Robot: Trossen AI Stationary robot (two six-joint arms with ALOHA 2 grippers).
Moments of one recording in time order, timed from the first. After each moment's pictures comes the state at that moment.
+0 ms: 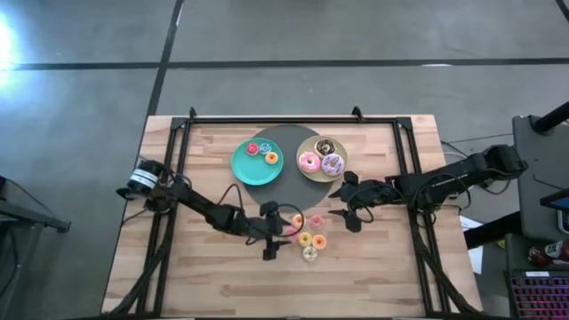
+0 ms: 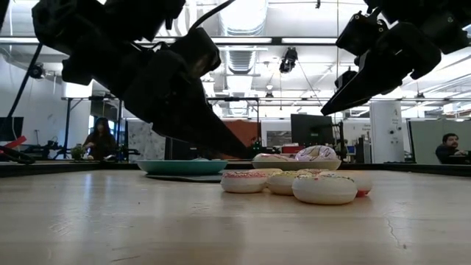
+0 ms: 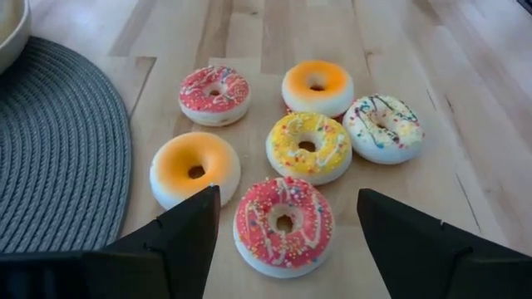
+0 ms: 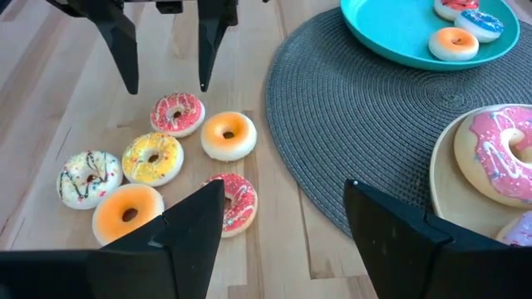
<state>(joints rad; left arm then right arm) -0.32 1.82 0.80 0.49 -0.26 -0.21 0.15 1.15 0.48 0.04 0.14 0.16</state>
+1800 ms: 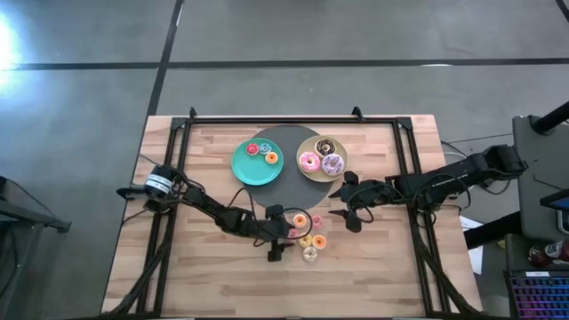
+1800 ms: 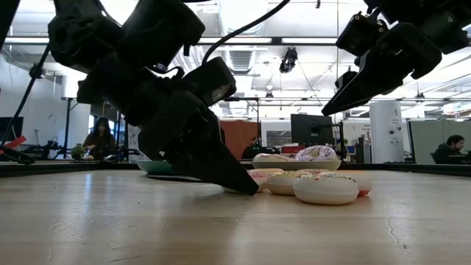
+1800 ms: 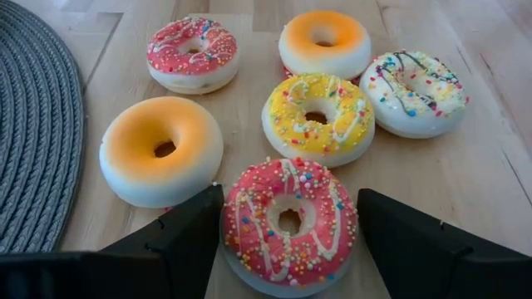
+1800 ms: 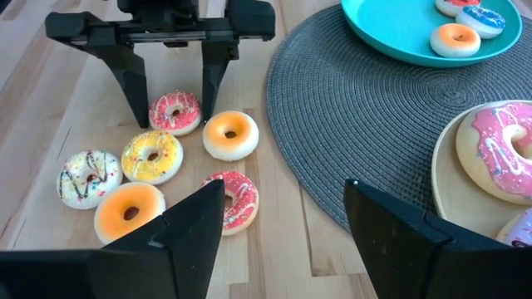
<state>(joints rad) -0.31 1.96 0.87 0.48 -0.22 -0.21 0.15 1.15 0.48 0.03 0.14 0.17</state>
